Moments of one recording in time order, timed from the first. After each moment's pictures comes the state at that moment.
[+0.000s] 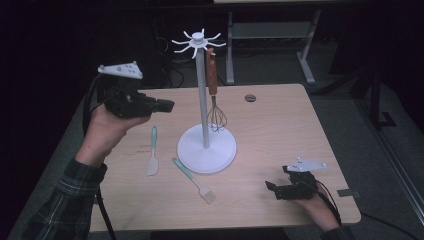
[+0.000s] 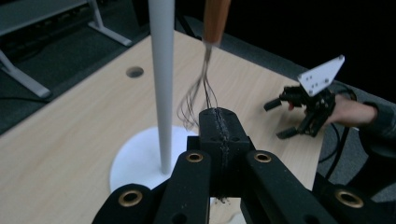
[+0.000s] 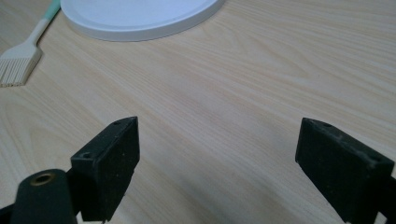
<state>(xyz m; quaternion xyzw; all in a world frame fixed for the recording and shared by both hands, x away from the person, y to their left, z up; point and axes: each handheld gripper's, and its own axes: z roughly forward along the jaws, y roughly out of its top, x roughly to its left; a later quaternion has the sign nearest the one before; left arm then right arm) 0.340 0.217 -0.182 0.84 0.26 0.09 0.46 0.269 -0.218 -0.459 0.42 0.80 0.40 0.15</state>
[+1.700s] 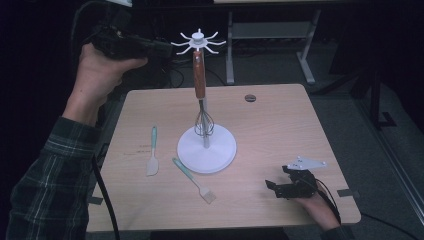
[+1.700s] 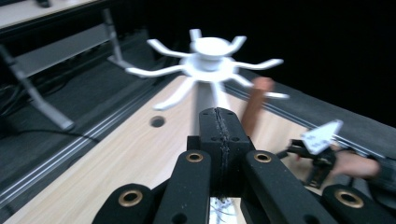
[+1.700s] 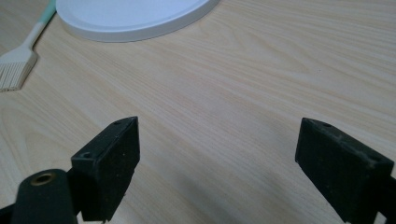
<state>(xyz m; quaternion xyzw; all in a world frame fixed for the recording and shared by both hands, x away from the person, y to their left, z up) 0.372 0.207 -0.091 0.82 0.25 0.12 0.49 0.274 -0.220 -0.462 0.43 0.80 0.40 0.14</state>
